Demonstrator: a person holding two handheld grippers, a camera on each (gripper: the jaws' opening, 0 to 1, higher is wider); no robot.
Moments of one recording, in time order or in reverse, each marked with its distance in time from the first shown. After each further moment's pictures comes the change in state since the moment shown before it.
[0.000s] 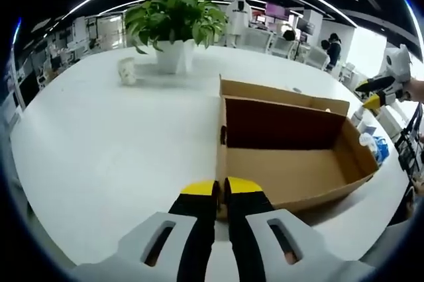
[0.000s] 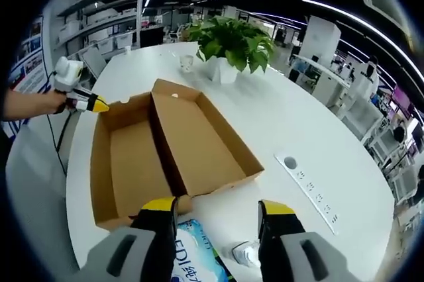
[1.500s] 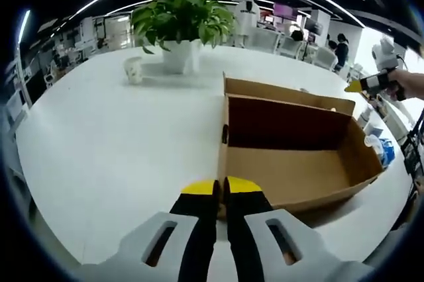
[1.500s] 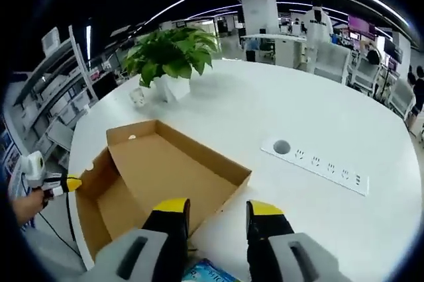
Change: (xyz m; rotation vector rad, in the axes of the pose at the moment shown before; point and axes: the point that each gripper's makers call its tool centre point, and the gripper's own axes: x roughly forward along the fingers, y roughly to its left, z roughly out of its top) left arm -0.001 0.000 -0.002 -0.002 0.005 0.044; right arm 0.051 -0.047 0.015 0.487 -0.039 -0.067
